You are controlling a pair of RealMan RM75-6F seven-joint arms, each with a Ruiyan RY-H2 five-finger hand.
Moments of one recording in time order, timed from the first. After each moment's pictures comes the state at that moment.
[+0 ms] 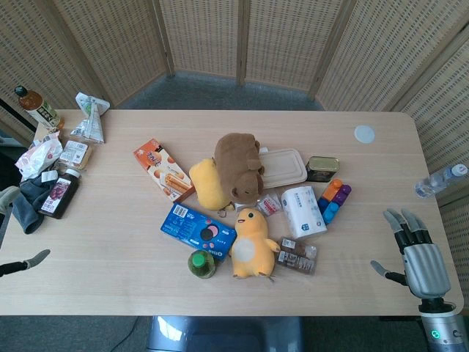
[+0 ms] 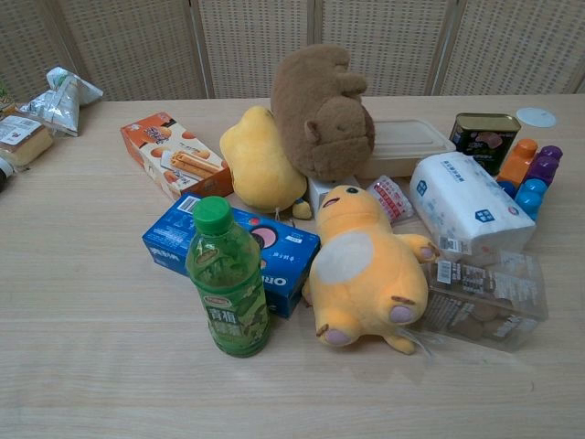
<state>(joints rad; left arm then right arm) -0.06 -0.77 -0.07 -2.11 1.44 1.49 -0.15 0.09 -1.25 0.05 -1.46 -1.65 1.60 0.10</state>
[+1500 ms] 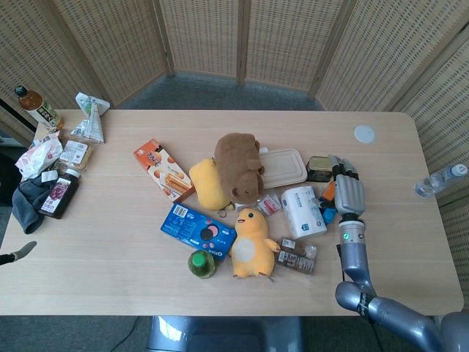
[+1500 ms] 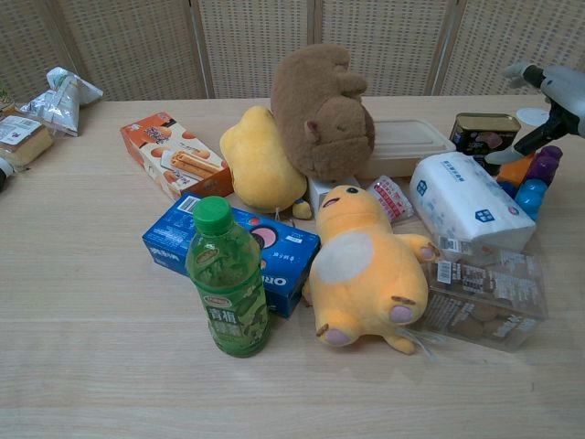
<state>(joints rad) -0.06 -0.78 -0.11 -2.07 1.33 1.50 -0.12 0.58 -1.71 0.40 -1.16 -0.98 1.10 -0.20</state>
